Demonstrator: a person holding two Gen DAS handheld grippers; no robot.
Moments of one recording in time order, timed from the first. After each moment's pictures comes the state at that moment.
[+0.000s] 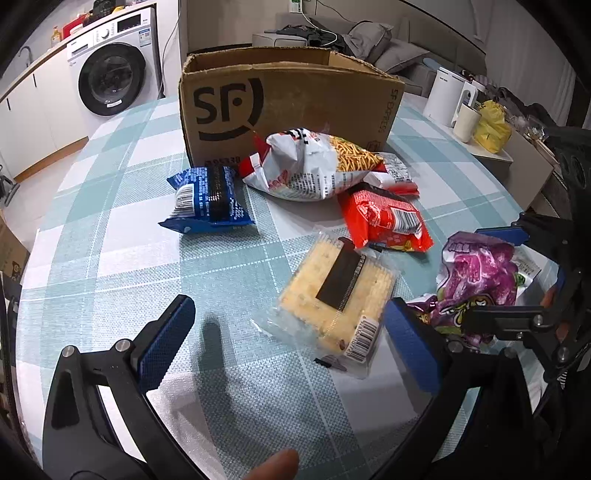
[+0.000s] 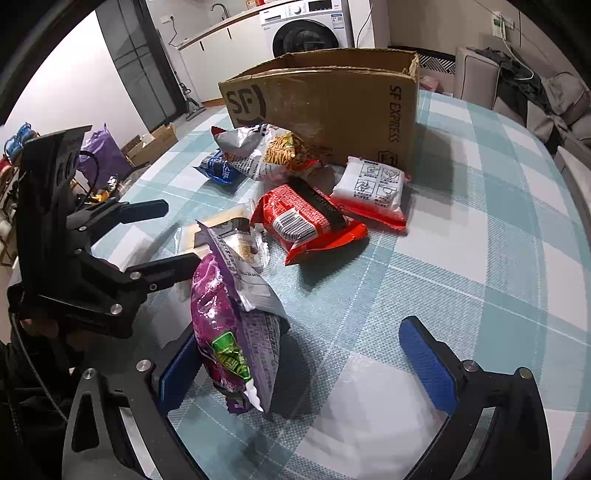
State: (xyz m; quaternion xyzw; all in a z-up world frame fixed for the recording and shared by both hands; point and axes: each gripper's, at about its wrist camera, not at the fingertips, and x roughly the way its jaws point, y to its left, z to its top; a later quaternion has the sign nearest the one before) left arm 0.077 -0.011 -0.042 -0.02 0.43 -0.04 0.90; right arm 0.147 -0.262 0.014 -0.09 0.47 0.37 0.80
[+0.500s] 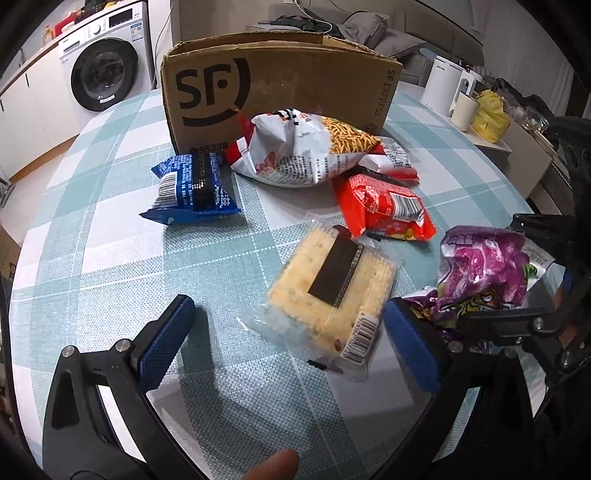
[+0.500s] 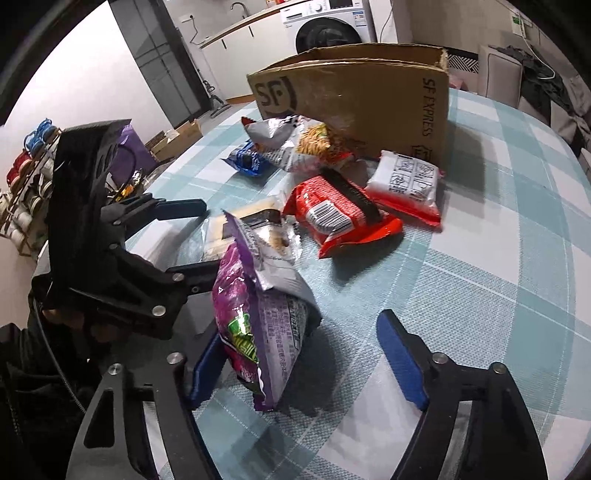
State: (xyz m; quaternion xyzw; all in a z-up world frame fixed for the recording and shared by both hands) left arm 0.085 -0.017 -0.055 -0.01 0.45 -0.05 0.89; right arm 0.136 -0.254 0.013 -0.08 0.46 0.41 0.78
